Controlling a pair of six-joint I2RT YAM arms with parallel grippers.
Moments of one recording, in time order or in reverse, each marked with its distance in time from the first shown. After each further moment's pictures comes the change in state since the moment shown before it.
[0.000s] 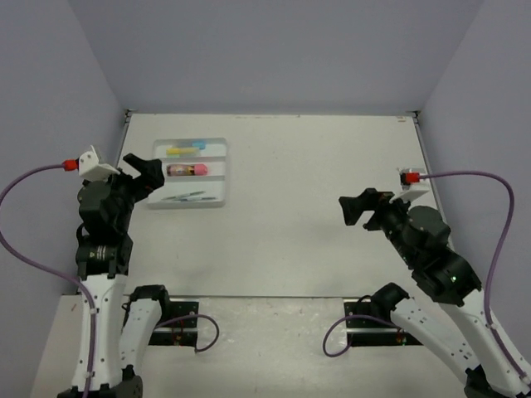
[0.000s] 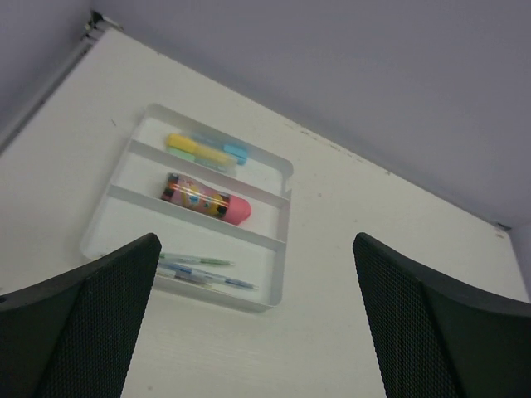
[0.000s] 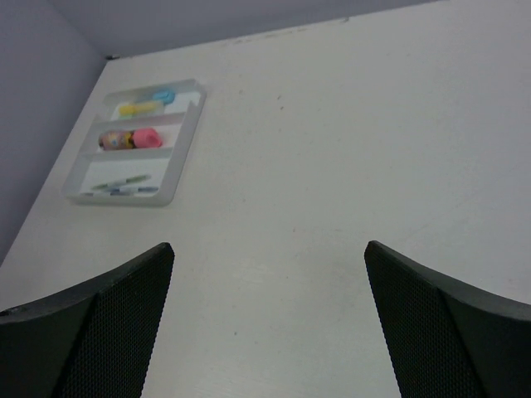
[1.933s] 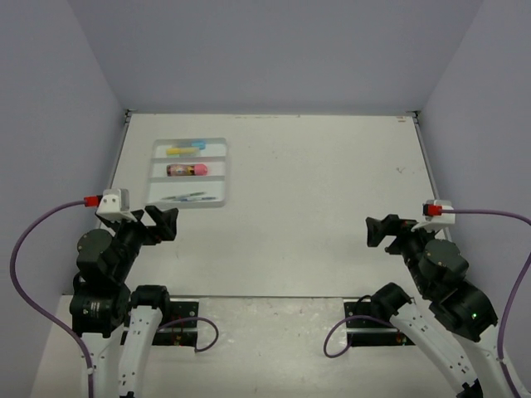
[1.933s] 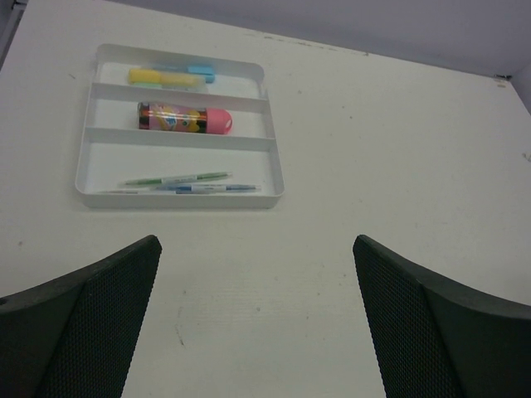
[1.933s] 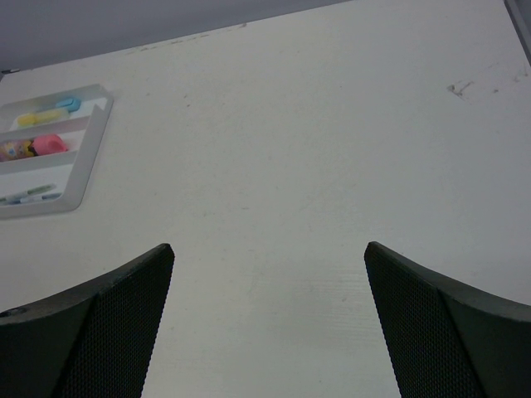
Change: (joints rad) left arm -0.100 -0.401 -0.057 -0.365 0.133 0.283; right arm 0.000 -0.311 -0.068 -0.238 0.228 -0.064
